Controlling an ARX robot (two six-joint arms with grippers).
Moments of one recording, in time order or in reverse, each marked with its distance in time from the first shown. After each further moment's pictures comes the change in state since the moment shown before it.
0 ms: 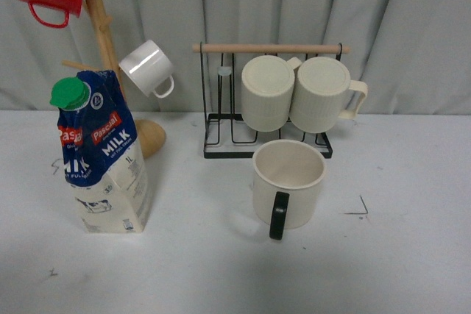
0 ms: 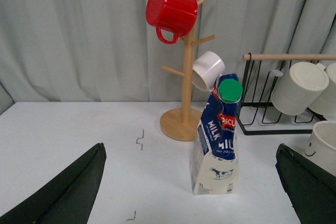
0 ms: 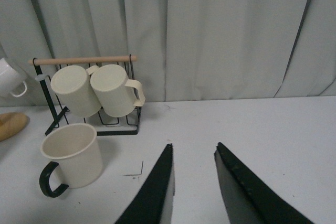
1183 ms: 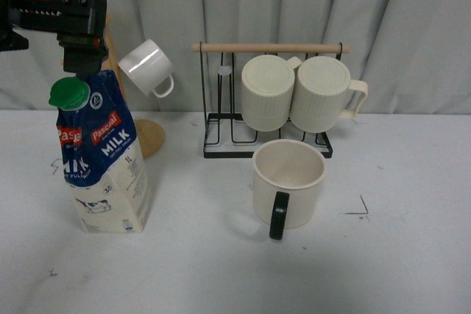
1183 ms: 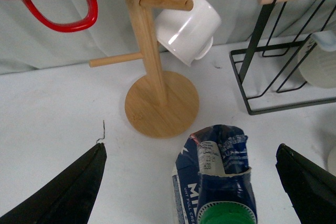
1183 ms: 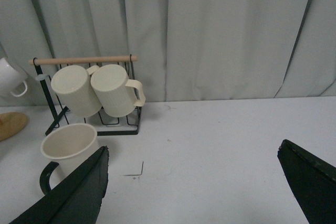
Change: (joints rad) left arm -0.169 1.551 0.935 0.085 -0.109 0.034; right arm 0.000 0.000 0.000 0.000 0.000 0.000
